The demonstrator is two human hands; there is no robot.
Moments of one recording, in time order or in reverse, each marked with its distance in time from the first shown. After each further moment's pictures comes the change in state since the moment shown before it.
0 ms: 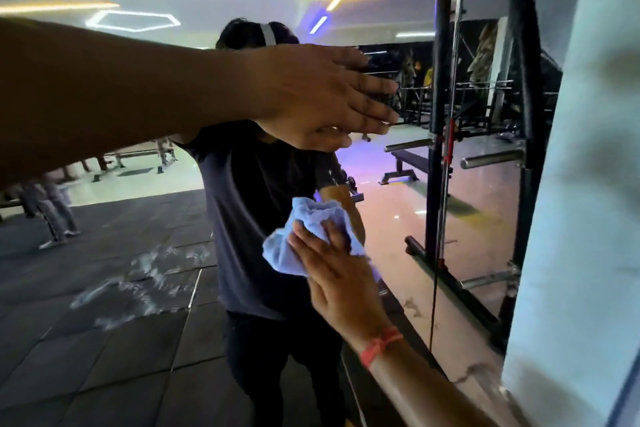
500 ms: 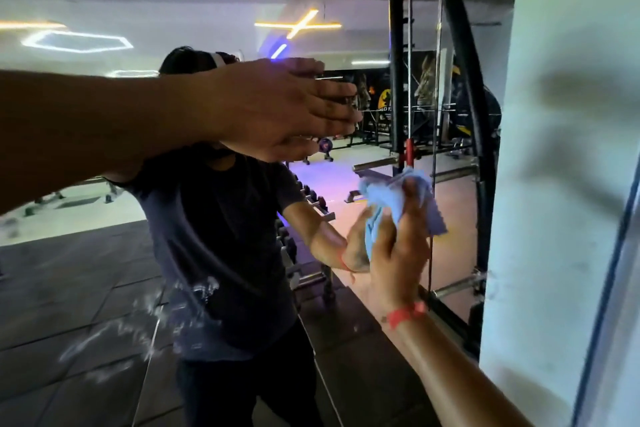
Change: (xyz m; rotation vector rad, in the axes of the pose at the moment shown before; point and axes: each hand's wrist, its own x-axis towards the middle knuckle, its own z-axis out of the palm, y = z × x) left_hand -0.059 -0.010 0.004 0.028 0.232 -0.103; right_hand 0.050 0.037 -0.037 -0.051 0.502 0.586
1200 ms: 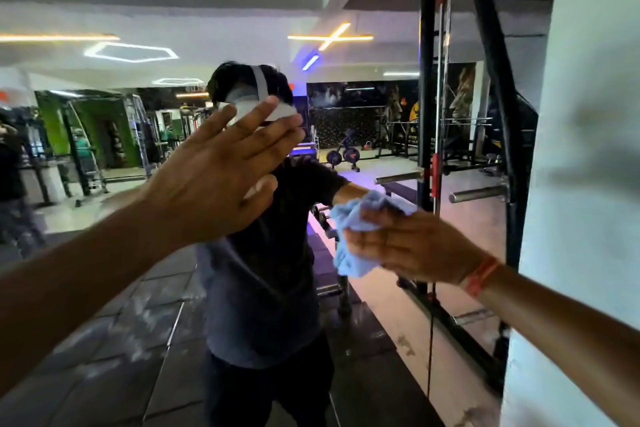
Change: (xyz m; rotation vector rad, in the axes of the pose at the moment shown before) left_hand -0.040 0.088 -0.009 -0.073 -0.013 -0.703; right_hand 0.102 0.049 -0.036 -0.279 -0.553 -1.385
